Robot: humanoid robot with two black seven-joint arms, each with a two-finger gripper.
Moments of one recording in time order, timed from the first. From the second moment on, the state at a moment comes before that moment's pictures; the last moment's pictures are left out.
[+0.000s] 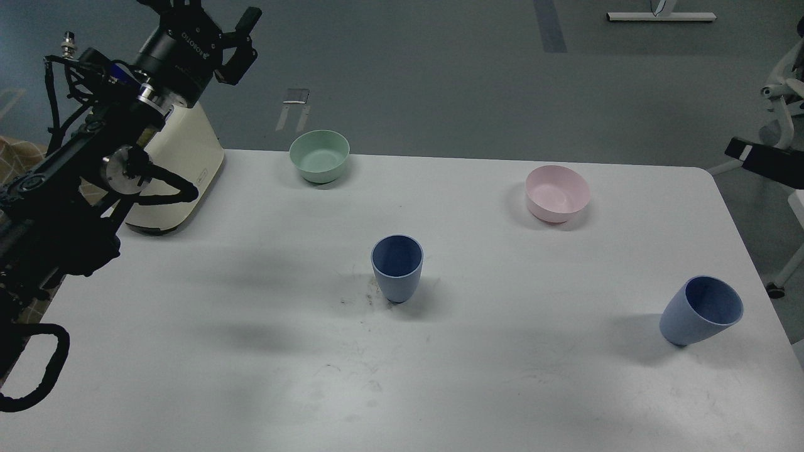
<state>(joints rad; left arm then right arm) -0.84 0.45 -0.89 -0.80 0.41 -0.42 -0.45 0.17 -1.05 1.37 1.59 -1.52 0.49 0.03</state>
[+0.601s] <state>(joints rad) -0.85 0.45 -0.89 -0.80 0.41 -0.41 -0.44 -0.05 -1.02 1.35 1.62 -1.79 0.49 0.05</state>
